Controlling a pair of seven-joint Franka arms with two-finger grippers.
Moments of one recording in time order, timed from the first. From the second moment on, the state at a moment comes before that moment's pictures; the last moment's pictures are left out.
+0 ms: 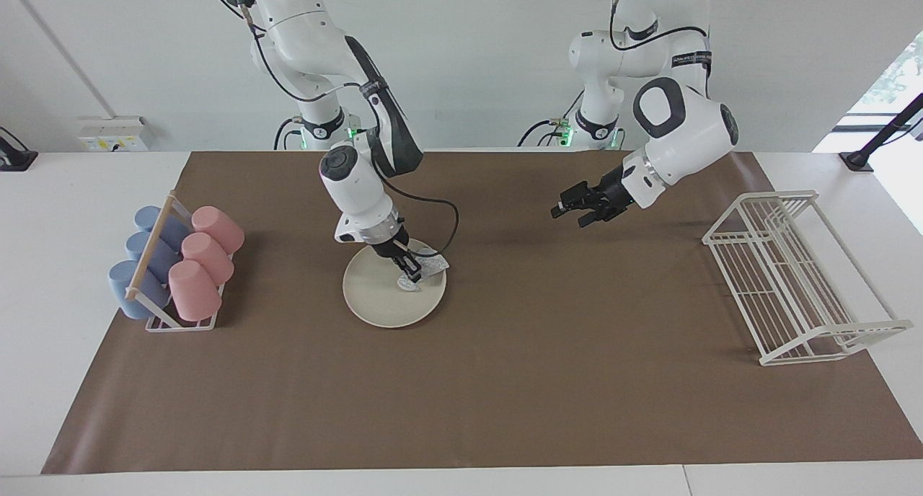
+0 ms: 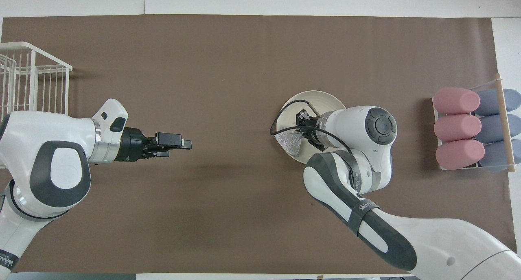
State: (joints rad) left arm -0.21 -0.08 -0.02 -2.27 -0.80 2.11 0.14; right arm 0.11 0.29 0.31 -2.14 0.29 2.62 1.08
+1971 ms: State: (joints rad) left arm -0.32 -0.13 -0.04 -2.25 -1.51 1.91 0.38; right arm 0.26 0.01 0.32 -1.74 0.14 1.85 1.87
